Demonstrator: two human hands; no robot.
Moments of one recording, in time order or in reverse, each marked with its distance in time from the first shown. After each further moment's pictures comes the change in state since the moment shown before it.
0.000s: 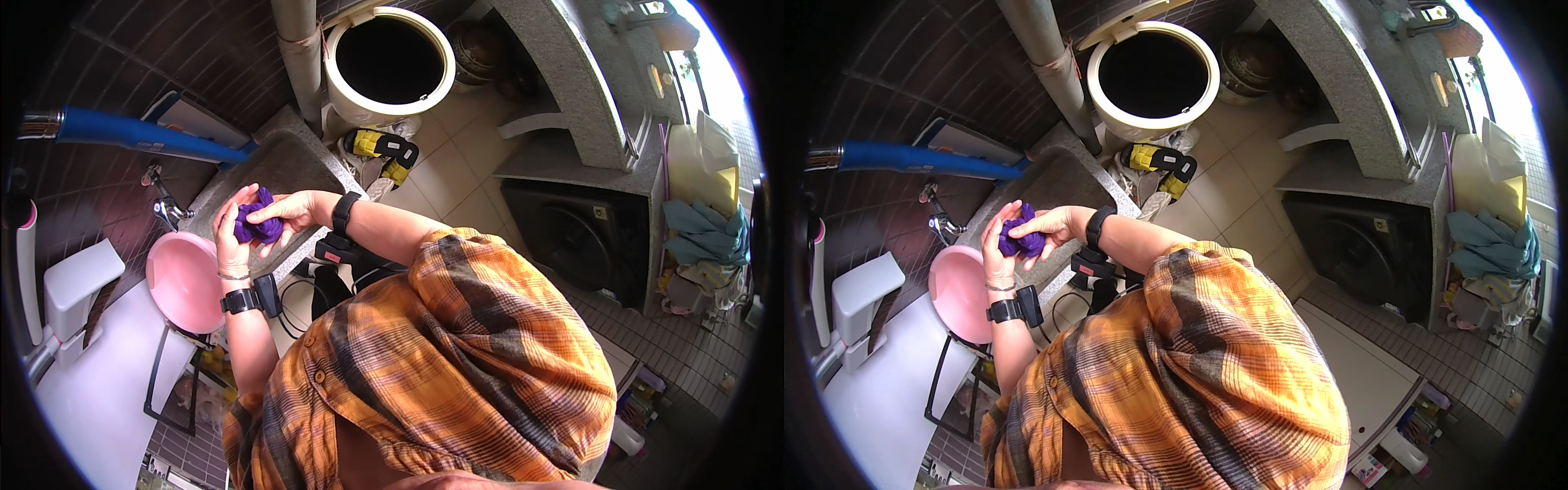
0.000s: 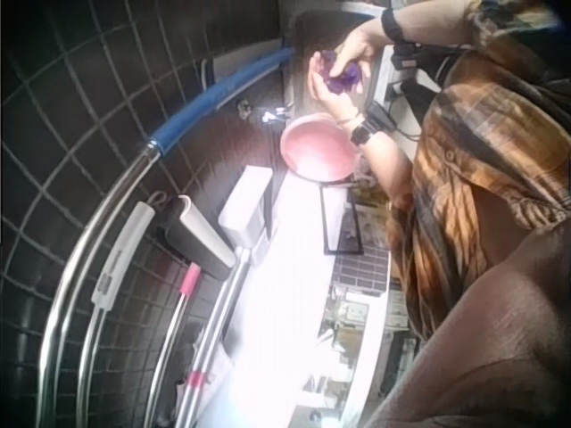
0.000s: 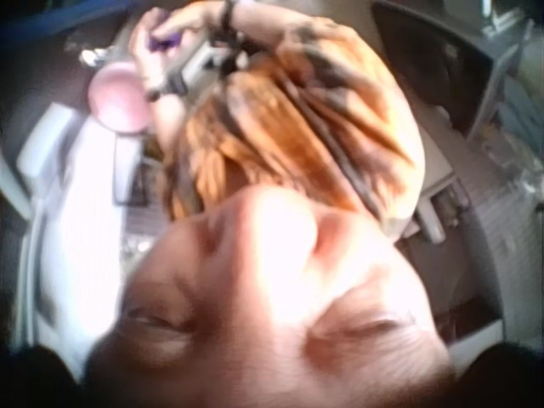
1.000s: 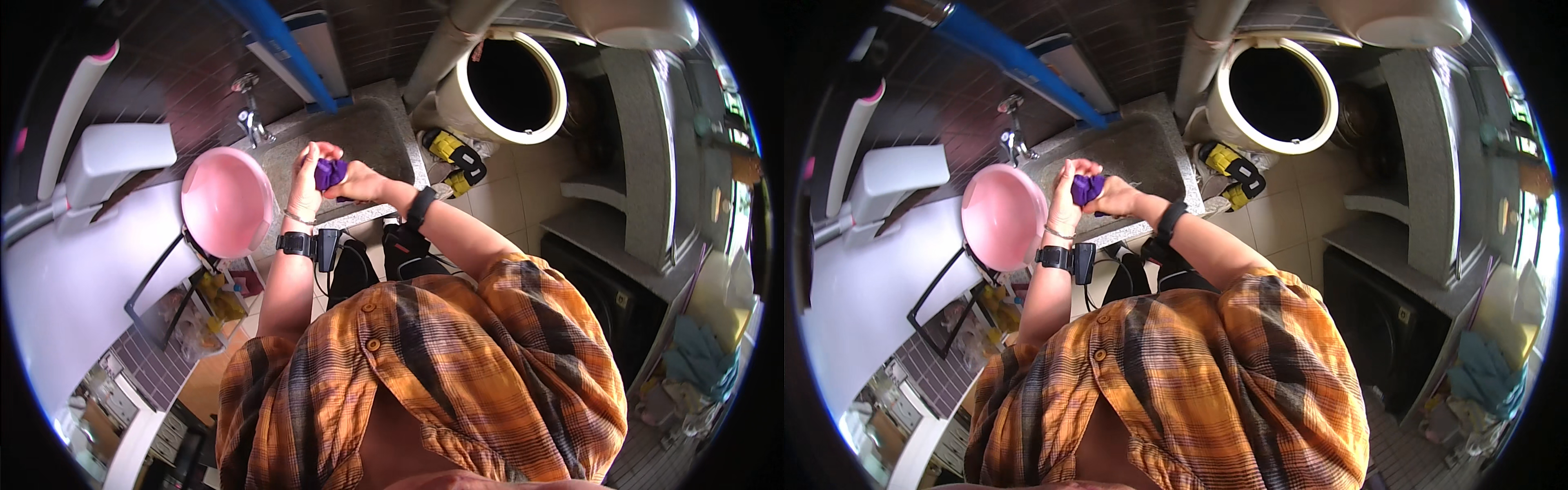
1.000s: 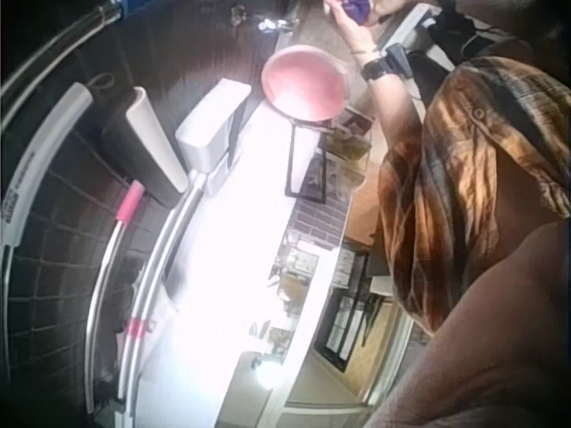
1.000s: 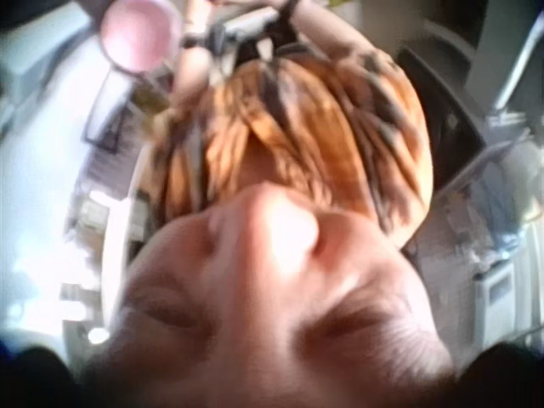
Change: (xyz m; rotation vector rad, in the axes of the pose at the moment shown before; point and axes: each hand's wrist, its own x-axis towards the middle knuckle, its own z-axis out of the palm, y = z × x) left_hand -0.001 -0.034 -0.014 -0.168 0.247 0.035; right_hand 0.027 0.010 0.012 -1.053 0.473 -0.083
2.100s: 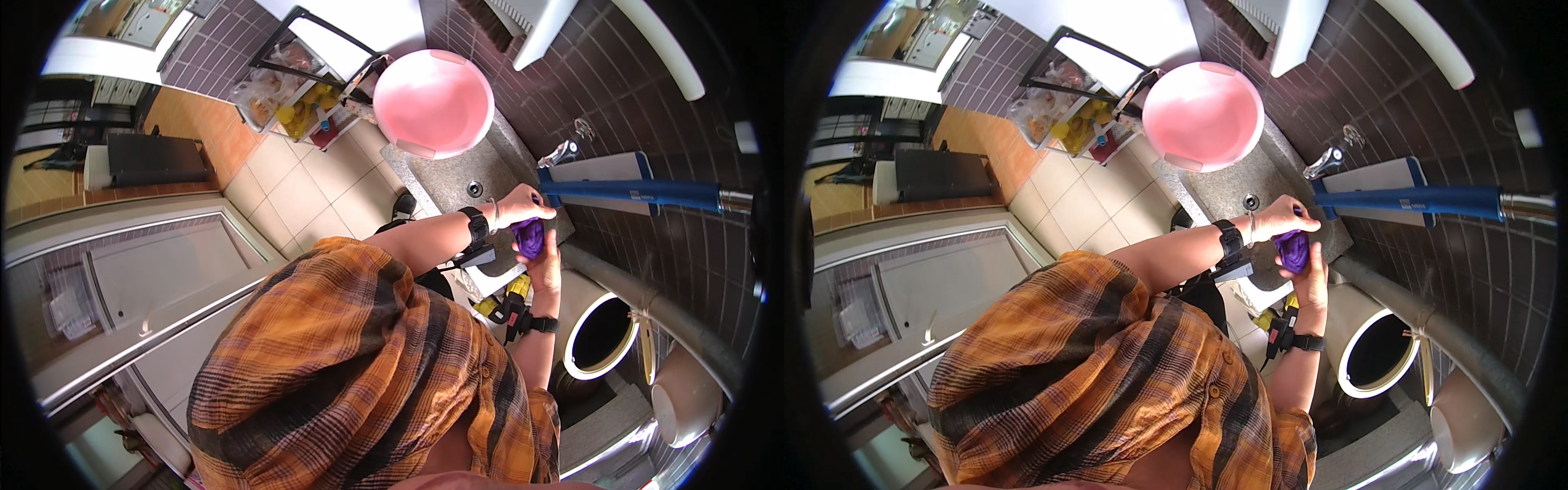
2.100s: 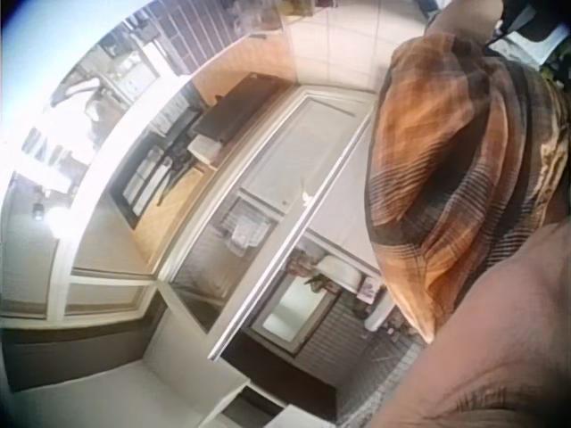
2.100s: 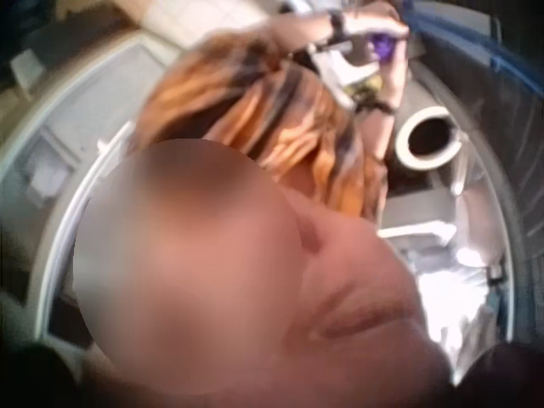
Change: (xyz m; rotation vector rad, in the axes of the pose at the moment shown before) left_hand -0.006 0.006 0.007 -0.015 0.350 0.041; right_hand 0.005 -0.001 -0.047 0.525 -0.243 0.271
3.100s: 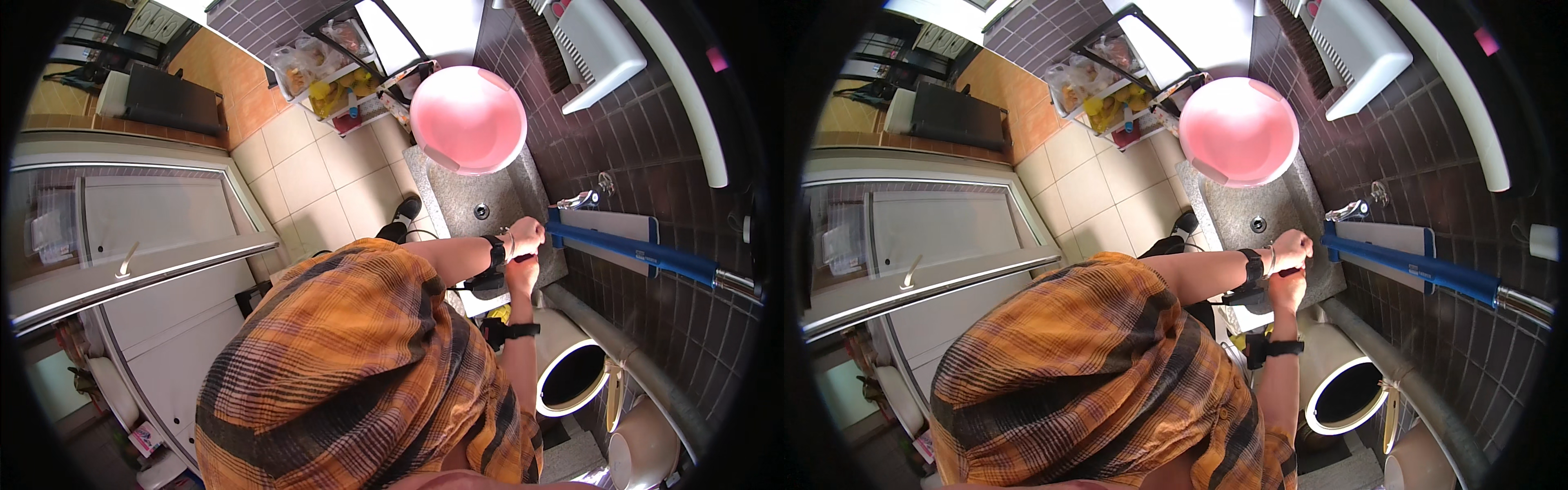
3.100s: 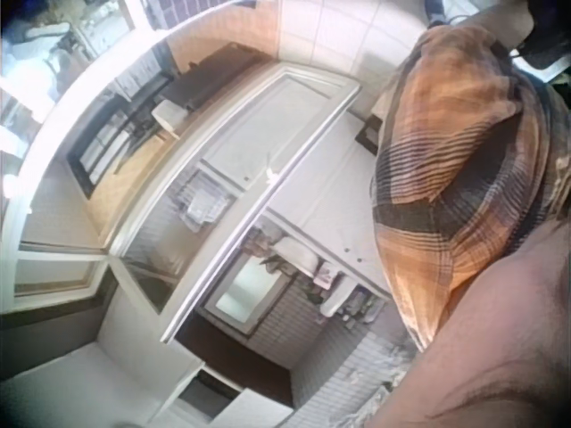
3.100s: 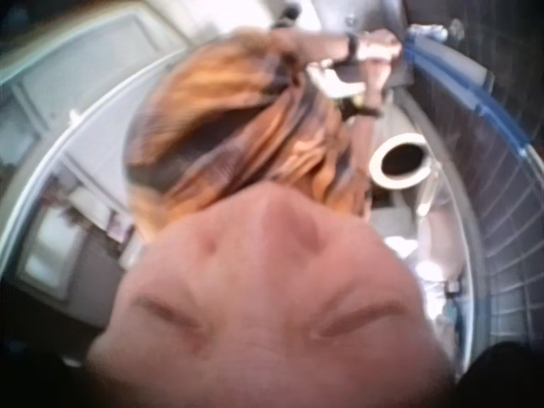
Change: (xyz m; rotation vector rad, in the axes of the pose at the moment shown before) left_hand 0.023 -0.048 0.003 0.041 0.329 0.025; right_hand 0.052 0.038 0.040 -1.239 0.384 -0.371
